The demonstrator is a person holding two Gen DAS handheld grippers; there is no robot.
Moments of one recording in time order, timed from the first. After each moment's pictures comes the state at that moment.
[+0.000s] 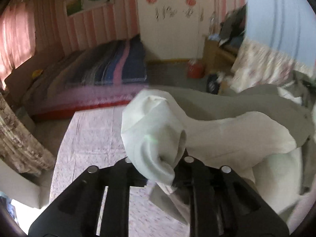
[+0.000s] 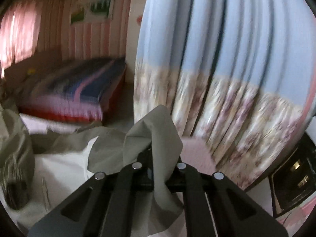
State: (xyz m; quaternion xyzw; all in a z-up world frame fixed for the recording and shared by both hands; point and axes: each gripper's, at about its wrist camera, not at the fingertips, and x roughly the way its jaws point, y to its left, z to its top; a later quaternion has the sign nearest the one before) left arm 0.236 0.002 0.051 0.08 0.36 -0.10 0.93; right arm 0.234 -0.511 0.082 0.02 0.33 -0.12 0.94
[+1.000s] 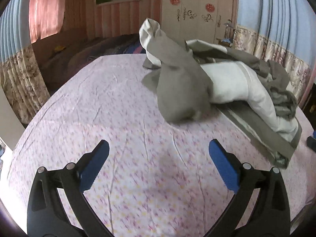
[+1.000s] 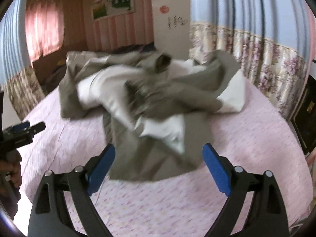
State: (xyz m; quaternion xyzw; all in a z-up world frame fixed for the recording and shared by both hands) left arm -0.046 0.012 -0.054 0.01 0.34 -0.04 0.94; right arm -0.071 -0.284 -0.008 0.08 0.34 -0.03 0.94
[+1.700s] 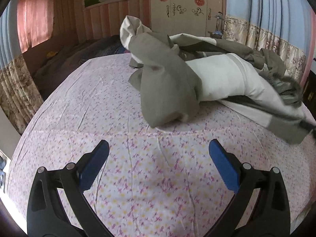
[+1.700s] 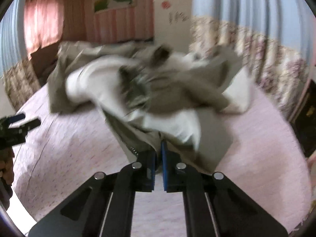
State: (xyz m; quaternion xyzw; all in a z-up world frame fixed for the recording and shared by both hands) left arm -0.023 -0.016 -0.056 0.04 0.35 -0.07 0.93; right arm -0.061 -0.303 -0.014 0.06 0.34 -0.05 0.94
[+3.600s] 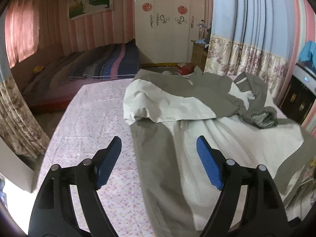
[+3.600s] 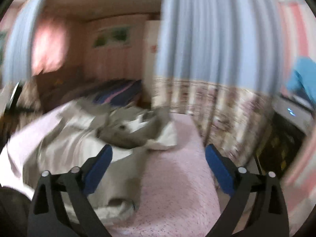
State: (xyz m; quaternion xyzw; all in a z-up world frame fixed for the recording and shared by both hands) left arm -0.027 0.027 0.056 0.04 0.32 -0.14 0.94; right arm -0.257 -0.451 0.127 0.04 0.20 -0.09 0.98
